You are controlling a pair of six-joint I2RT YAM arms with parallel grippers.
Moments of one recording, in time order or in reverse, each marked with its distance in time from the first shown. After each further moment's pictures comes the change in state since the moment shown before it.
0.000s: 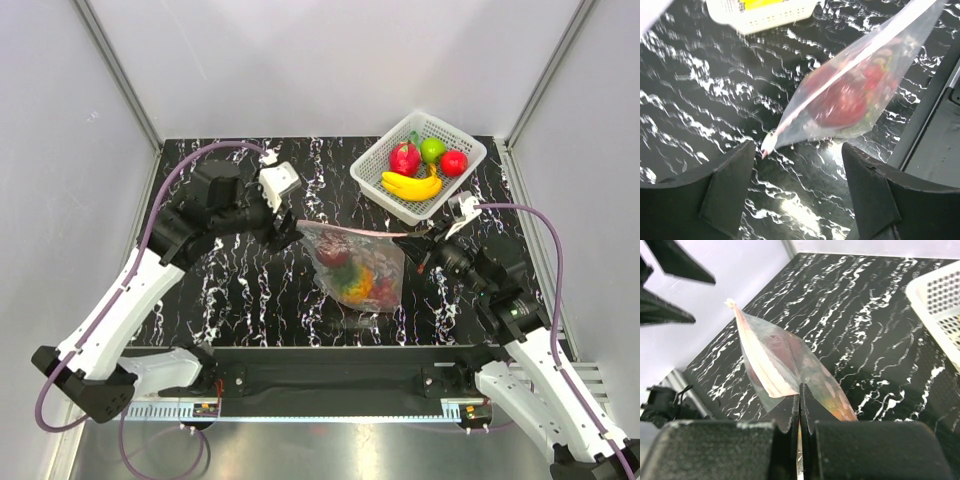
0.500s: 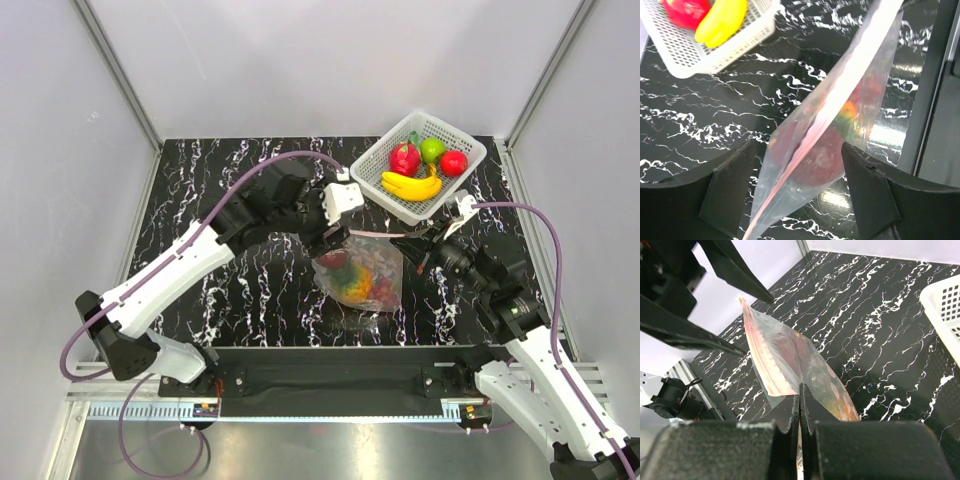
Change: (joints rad) left arm -0.235 0.254 0.174 -0.001 -0.065 0.167; right arm 0.000 0.016 0.020 0.006 -0.071 -0.025
